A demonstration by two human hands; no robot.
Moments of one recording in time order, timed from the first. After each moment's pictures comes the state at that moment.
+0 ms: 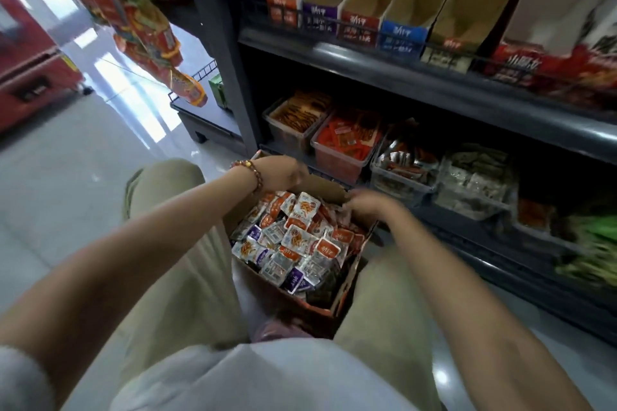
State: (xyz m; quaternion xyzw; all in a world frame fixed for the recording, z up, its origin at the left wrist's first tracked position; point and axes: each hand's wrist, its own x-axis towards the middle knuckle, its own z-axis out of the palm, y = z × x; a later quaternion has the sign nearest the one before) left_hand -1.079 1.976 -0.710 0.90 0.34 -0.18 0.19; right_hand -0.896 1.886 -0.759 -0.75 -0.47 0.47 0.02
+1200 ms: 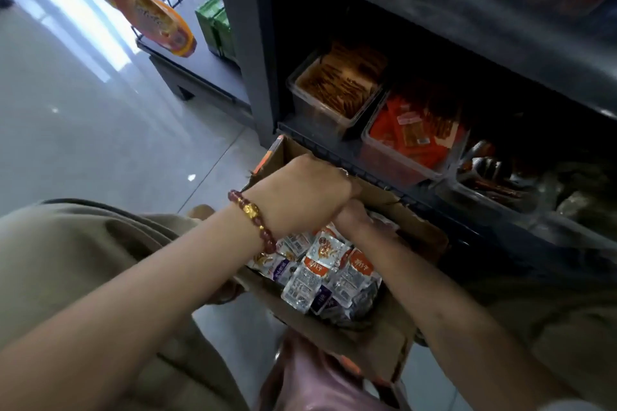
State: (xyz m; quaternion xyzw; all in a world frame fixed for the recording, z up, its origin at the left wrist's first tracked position) left_hand -1.114 2.052 -0.739 0.97 0.20 -0.10 0.10; right_hand -0.987 2.015 -0.916 -0.72 -0.61 0.31 -0.07
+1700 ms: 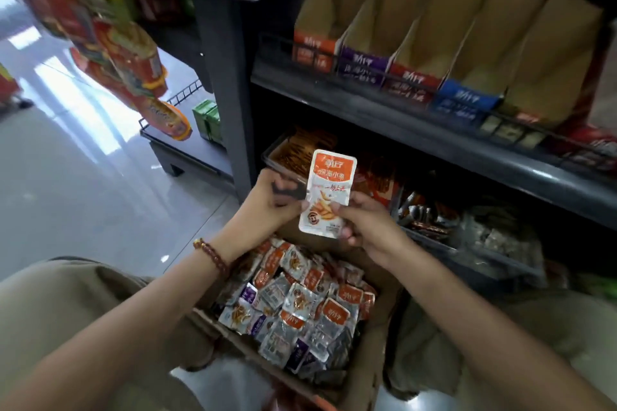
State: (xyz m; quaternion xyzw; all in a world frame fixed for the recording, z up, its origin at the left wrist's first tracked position) left_hand -1.133 2.032 -0.719 0.65 0.39 0.28 0.60; right_hand -0.964 1.963 -0.706 -0.65 -0.26 0.56 0.44
